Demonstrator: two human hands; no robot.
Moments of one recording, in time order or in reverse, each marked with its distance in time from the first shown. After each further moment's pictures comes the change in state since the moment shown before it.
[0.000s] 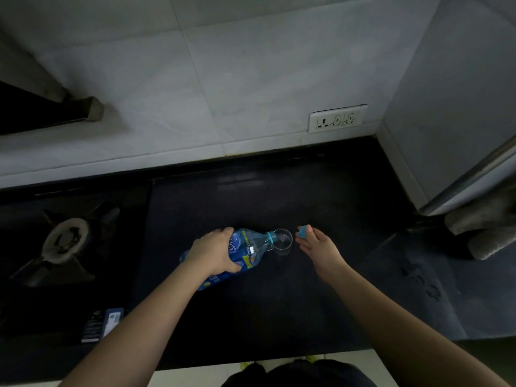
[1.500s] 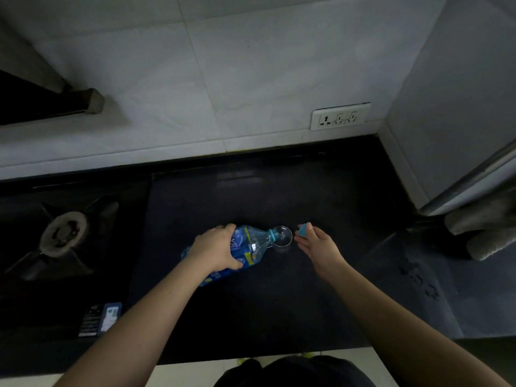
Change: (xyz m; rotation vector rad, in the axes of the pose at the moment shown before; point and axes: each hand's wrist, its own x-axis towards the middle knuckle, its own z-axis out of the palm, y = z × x) left_hand -0.001 0.004 0.001 -0.018 0.005 0.027; right_hand 0.002 0.001 0.002 0.054 0.029 0.032
